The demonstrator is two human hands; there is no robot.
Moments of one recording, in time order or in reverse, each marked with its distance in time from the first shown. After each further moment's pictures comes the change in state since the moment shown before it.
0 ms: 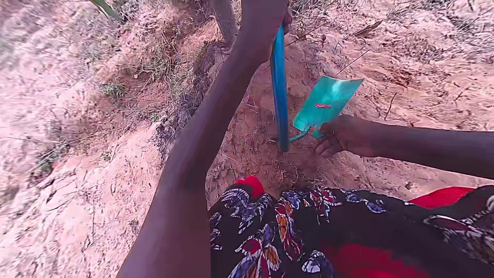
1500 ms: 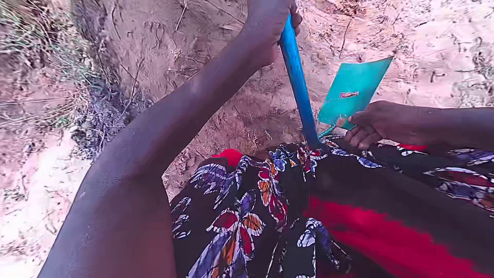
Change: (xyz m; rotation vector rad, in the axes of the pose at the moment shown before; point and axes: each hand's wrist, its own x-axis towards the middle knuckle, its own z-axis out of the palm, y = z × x) left_hand -0.052 -0.091 0.098 -0.308 -0.268 -0.473; right_hand -0.058 0.111 -0.075 -0.025 0.243 0.354
